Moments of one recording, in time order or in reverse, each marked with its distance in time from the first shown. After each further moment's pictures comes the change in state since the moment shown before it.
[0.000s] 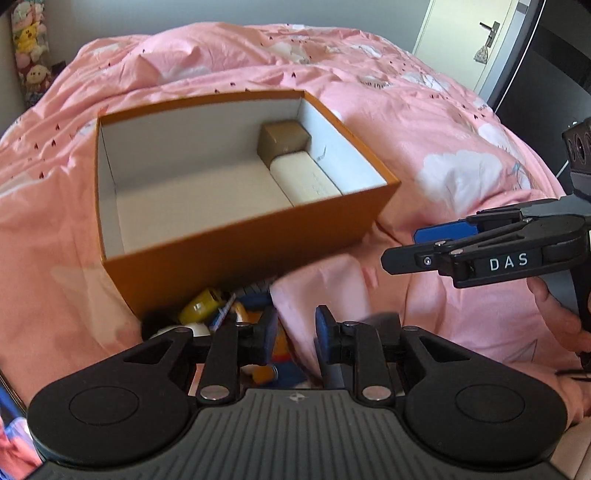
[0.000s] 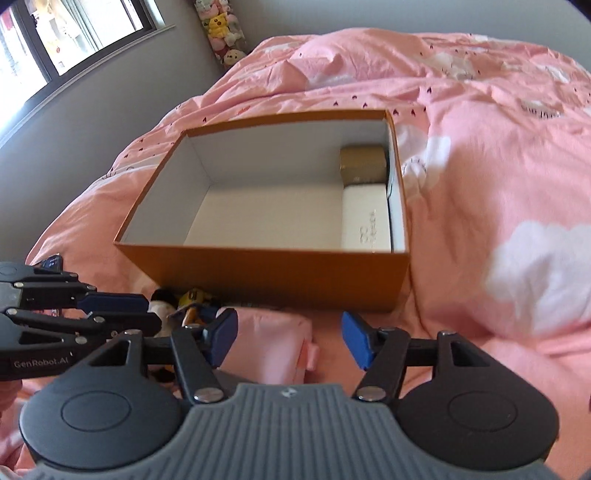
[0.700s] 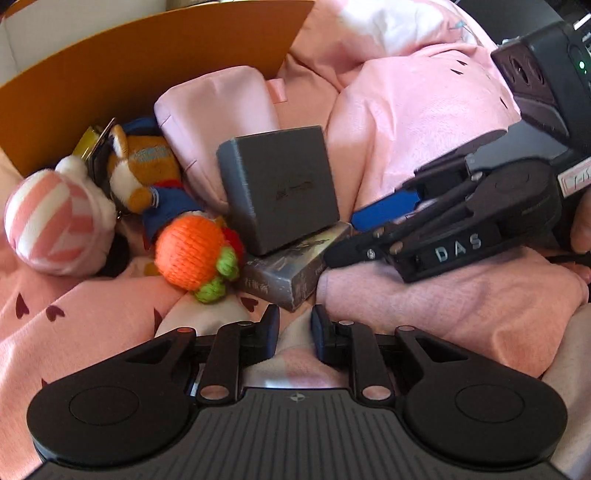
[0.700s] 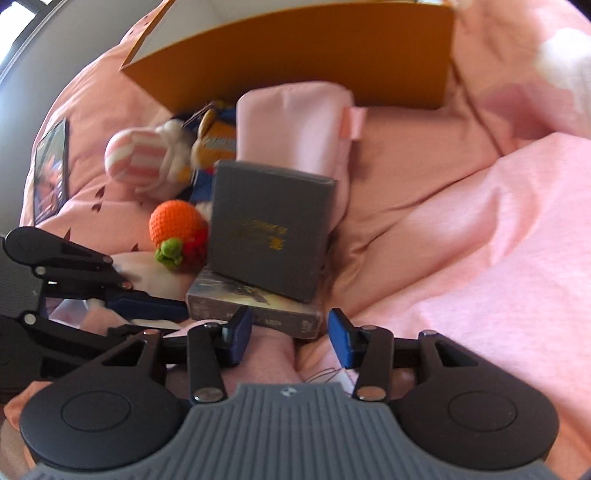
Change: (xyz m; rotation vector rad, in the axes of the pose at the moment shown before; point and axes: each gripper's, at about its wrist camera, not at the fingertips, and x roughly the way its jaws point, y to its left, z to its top) left arm 0.029 -0.039 -0.068 0.077 0.366 -0.171; right arm 0.034 0.008 -0.089 0.032 0.417 0.107
